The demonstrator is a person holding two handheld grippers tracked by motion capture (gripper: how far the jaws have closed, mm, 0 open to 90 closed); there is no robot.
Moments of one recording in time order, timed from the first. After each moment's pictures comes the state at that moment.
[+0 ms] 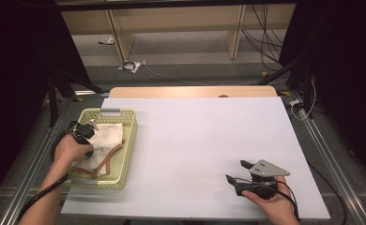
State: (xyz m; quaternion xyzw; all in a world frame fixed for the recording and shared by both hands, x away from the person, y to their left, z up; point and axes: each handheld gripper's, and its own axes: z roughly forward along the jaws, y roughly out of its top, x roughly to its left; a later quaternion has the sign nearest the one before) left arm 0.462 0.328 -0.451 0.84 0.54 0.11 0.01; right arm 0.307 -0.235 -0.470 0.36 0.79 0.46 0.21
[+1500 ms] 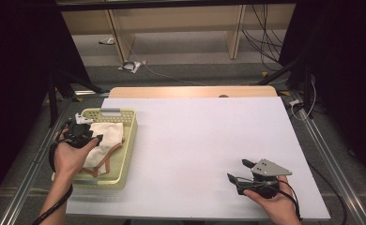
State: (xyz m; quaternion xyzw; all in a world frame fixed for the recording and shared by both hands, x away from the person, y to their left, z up) left arm 0.414 0.304 -0.404 0.76 0.53 0.26 0.25; right arm 0.308 -0.239 -0.467 0.36 0.78 0.46 0.21
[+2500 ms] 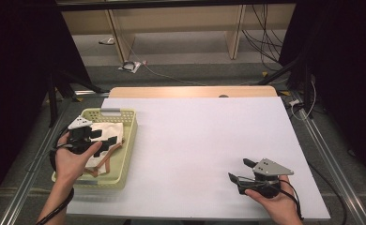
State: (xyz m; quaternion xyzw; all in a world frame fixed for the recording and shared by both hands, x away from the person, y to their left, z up) left arm 0.392 0.288 -0.395 0.75 0.49 0.20 0.40; right arm 0.309 -0.243 -0.466 0.36 0.78 0.46 0.22
